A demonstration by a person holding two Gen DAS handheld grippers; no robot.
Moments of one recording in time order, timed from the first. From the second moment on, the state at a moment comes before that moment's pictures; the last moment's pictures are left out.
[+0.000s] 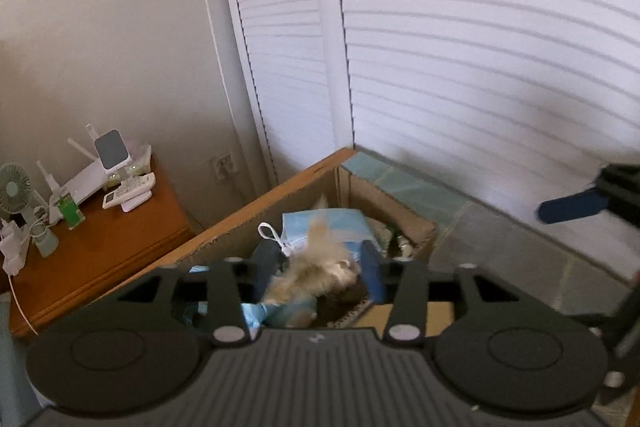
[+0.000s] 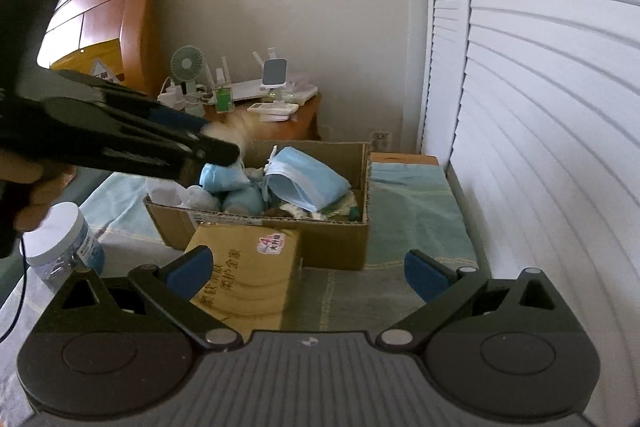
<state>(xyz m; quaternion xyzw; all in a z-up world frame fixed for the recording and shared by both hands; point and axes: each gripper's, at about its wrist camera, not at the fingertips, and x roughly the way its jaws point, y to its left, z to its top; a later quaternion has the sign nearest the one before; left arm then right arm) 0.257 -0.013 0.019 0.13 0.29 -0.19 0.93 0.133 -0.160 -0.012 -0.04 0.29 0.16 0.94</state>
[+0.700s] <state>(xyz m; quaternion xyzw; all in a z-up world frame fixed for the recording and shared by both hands) 0.142 0.004 0.019 0.05 0.32 -0.02 0.95 0.102 -0.152 0.011 -0.03 0.35 0.06 0.94</state>
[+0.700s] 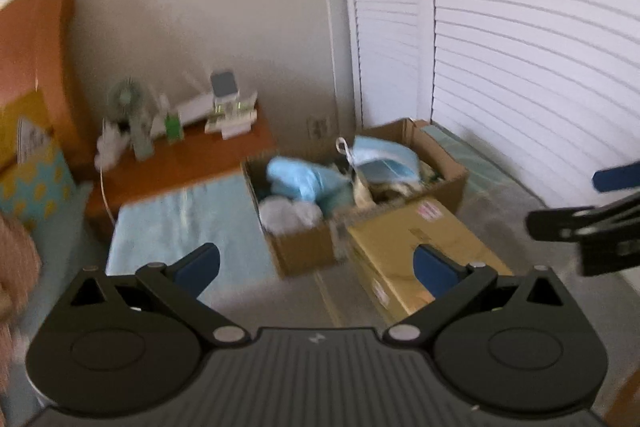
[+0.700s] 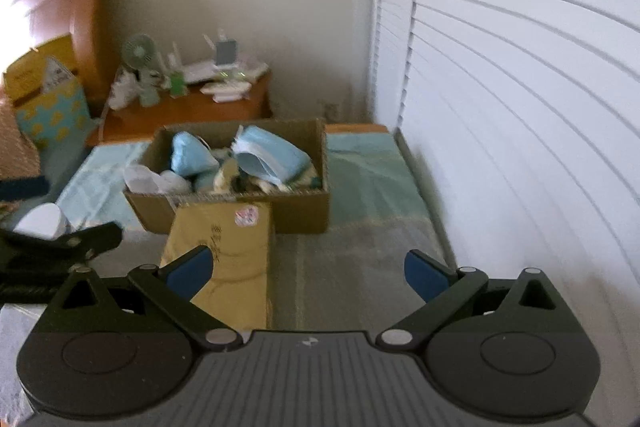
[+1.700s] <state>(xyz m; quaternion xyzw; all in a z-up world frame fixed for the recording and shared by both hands) 0.107 0.005 0.040 -0.01 0.36 0.03 0.93 0.071 -0.142 0.031 -0.04 0.36 0.04 0.93</state>
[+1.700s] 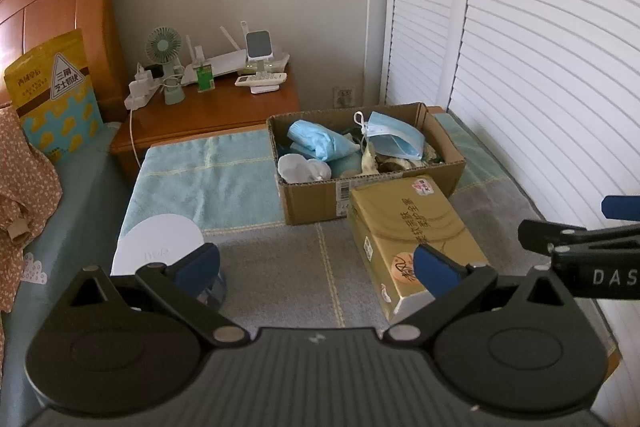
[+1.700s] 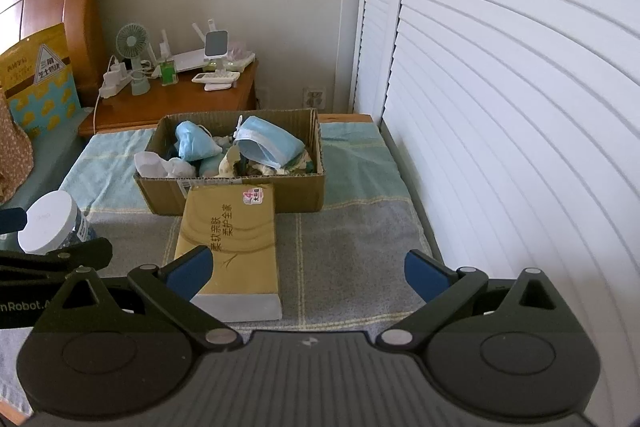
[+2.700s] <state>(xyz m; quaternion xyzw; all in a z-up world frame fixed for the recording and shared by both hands) 0.104 0.001 0.043 -0.01 0.36 0.03 0.93 0.069 -0.145 0.033 -0.04 0.36 0.04 0.93</state>
